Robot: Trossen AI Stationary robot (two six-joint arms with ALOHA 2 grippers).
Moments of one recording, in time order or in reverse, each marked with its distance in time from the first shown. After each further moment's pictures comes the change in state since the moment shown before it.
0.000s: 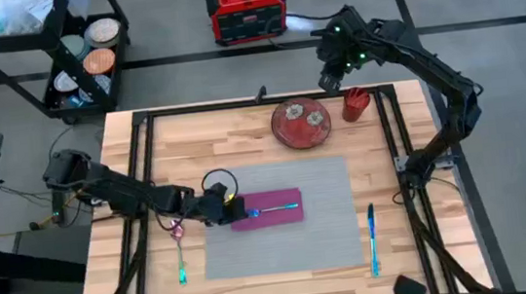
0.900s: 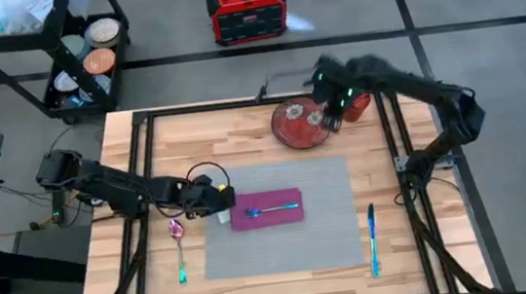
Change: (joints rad) left arm 0.061 -0.064 0.000 -0.390 -0.010 -0.143; right arm 0.172 -0.064 -0.544 0.140 -0.027 0.087
